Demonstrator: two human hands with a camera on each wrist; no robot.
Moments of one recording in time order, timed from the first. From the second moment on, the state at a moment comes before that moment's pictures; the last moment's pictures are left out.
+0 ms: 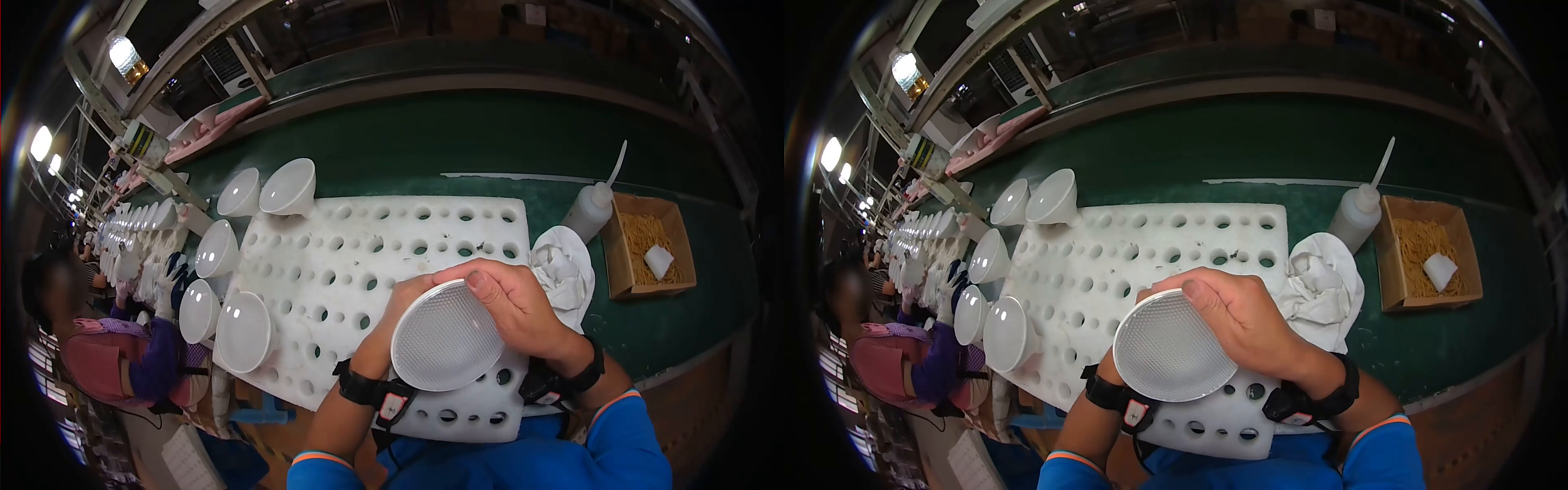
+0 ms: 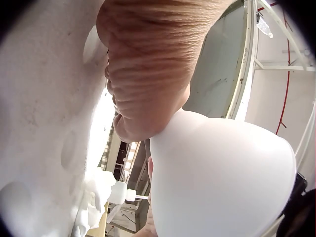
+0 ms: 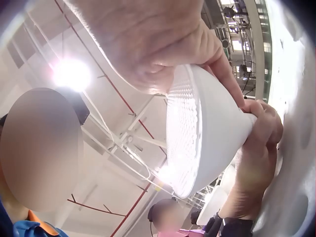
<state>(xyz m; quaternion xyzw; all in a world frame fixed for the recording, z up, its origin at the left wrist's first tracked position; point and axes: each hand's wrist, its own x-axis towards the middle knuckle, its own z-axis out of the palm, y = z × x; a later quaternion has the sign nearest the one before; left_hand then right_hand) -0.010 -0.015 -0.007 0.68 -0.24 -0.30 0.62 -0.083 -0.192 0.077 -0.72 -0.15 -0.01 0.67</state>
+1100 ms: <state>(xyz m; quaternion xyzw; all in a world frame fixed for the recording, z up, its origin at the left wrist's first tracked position) -0.019 -0.011 -0.020 0.60 -0.26 -0.28 0.70 -0.112 -0.278 0.065 -0.76 0.02 -0.30 0.57</state>
